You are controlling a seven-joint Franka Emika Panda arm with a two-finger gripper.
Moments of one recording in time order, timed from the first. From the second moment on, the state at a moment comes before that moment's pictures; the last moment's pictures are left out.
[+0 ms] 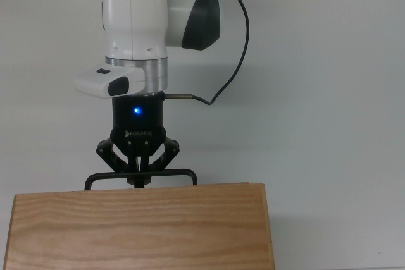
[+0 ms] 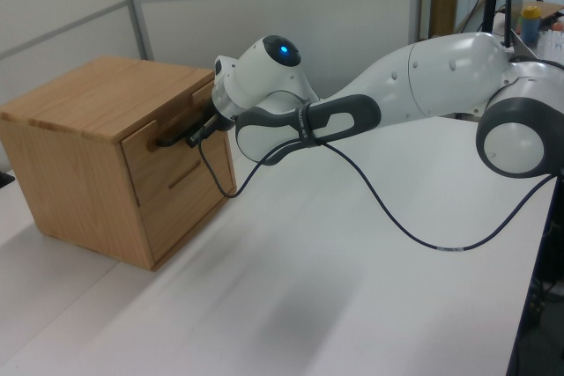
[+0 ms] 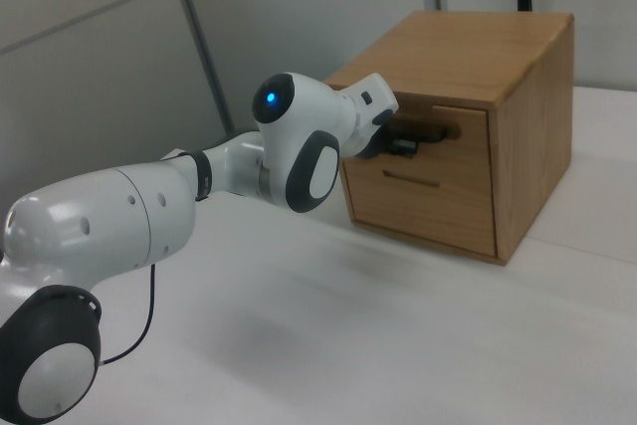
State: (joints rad) arm 0.00 0.60 0.03 -1.35 -0.05 2.78 -0.05
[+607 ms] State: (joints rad) arm 0.00 0.39 0.03 -1.31 -0.05 2.15 -0.05
